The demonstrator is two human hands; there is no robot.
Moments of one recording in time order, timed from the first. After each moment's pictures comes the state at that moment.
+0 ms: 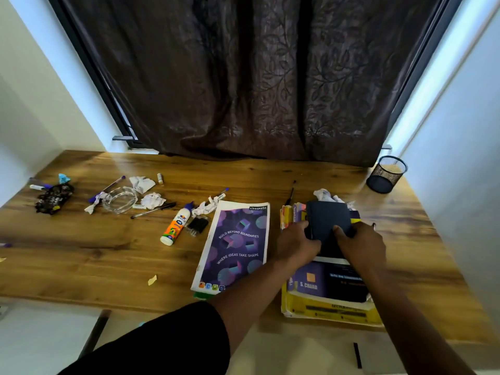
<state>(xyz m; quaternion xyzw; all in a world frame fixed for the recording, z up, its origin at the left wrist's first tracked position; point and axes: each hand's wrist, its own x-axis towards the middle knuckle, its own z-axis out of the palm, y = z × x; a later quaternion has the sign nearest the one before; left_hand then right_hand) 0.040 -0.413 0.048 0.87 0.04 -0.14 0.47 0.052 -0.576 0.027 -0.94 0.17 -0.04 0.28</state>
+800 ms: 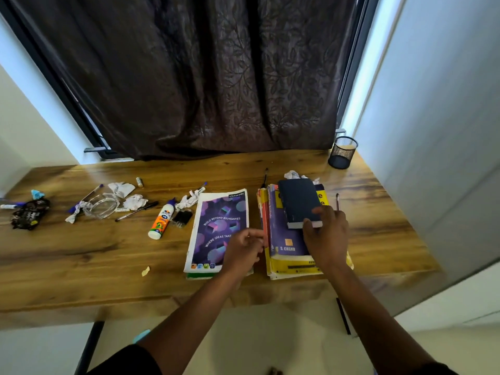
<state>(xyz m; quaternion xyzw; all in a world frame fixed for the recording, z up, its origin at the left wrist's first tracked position) -0.059 -0.340 0.032 0.76 0.10 -0.13 0.62 -0.047 -0.542 0.024 -0.90 0.13 -0.23 0.35</state>
